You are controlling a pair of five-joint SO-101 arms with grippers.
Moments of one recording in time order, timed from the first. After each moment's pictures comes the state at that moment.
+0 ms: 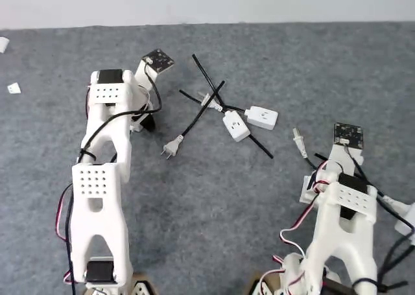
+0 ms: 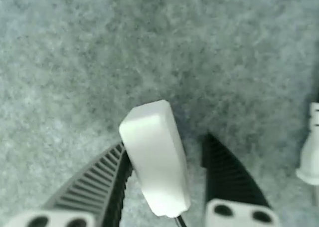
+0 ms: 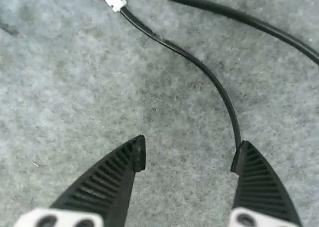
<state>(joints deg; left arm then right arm) -5.5 60.6 -52.6 84.6 -39.1 20.0 -28.2 59.3 51.4 8.4</state>
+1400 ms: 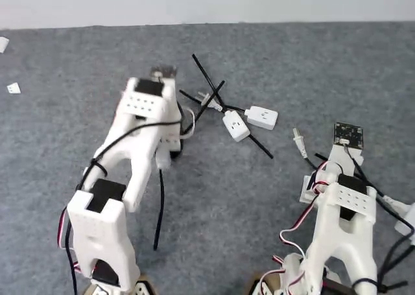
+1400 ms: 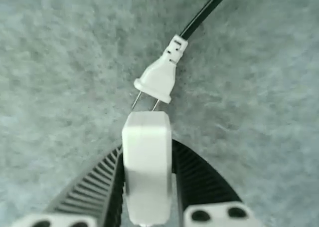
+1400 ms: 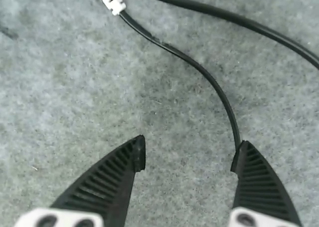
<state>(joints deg) 10.2 24.7 -7.8 90.8 17.6 20.0 -28.2 60.0 50.0 8.4</state>
